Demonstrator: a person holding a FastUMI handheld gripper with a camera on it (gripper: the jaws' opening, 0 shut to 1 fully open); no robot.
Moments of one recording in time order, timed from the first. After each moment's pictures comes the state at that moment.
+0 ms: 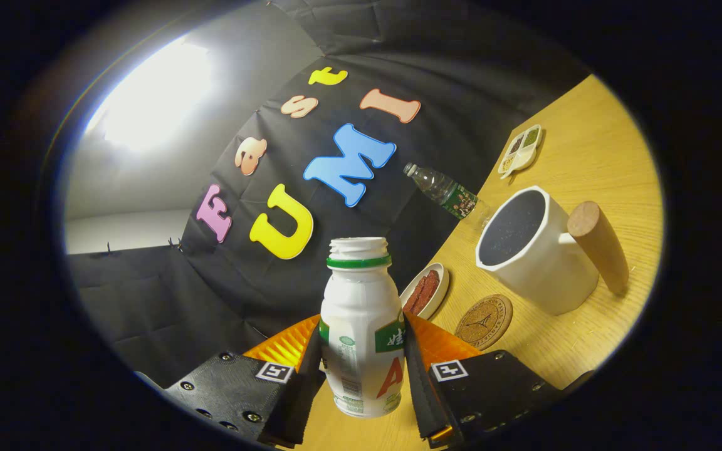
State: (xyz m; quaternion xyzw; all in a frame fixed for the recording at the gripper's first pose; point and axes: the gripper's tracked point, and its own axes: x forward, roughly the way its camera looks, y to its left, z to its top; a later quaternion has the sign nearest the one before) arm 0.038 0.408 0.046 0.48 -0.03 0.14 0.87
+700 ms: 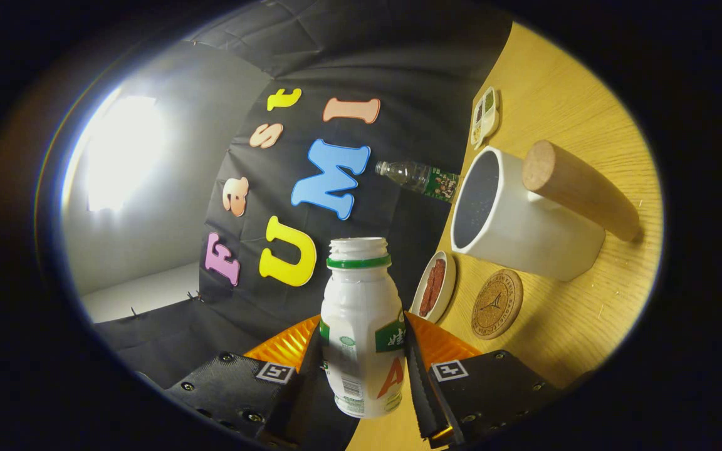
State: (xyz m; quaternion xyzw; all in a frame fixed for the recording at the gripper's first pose) arm 0.044 0.401 0.041 0.58 -0.04 0.15 0.80
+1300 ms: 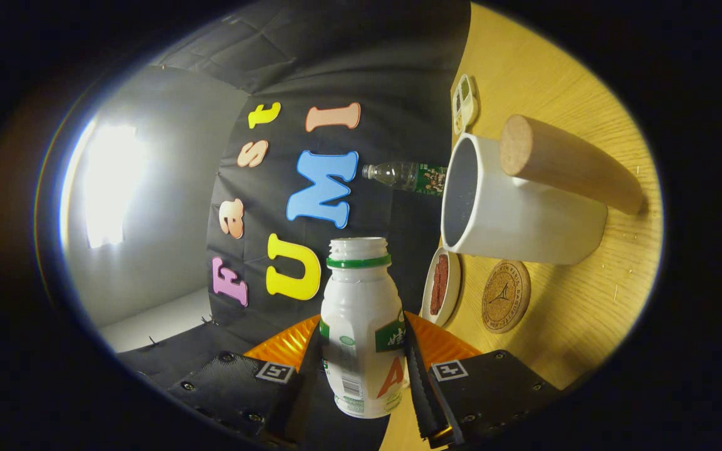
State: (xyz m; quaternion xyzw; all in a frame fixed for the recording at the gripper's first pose) arm 0.054 0.388 0.044 0.65 -0.04 0.15 0.74
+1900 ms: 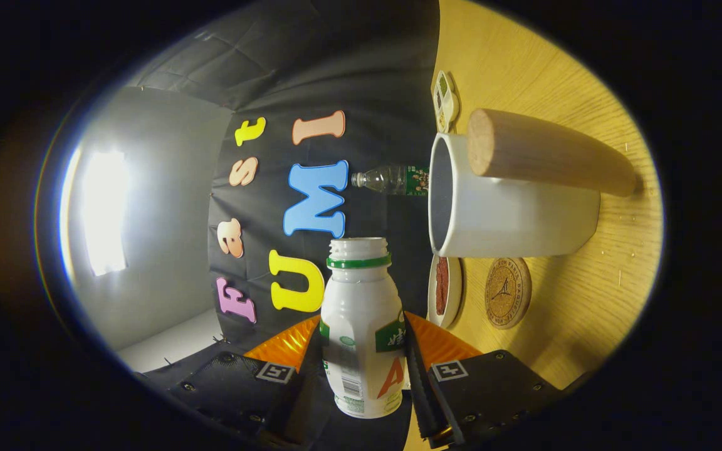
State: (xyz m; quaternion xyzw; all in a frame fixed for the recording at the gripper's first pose) arm 0.054 0.385 0.046 0.68 -0.05 0.15 0.71
